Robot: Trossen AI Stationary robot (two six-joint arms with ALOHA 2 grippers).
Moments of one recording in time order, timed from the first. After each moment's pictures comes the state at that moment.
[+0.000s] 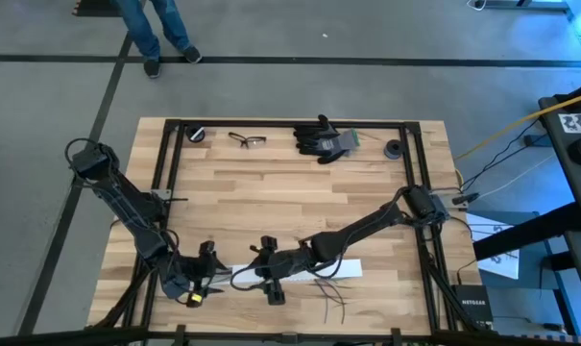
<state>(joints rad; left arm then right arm) -0.93 1.37 0.60 -0.06 -0.53 -0.76 0.40 2.16 1.59 -0.01 0.09 0.23</state>
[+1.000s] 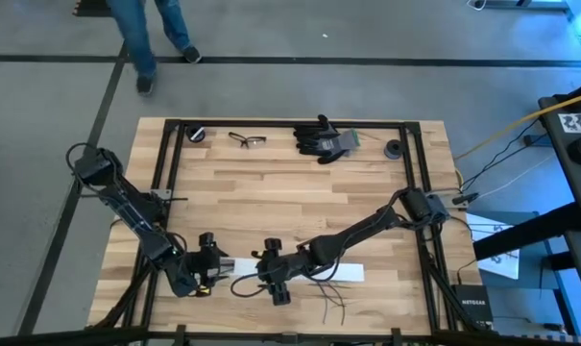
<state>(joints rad) -0.90 1.44 0.56 -0.12 -0.64 -0.82 0.41 2.19 1.59 -0.13 0.12 0.17</state>
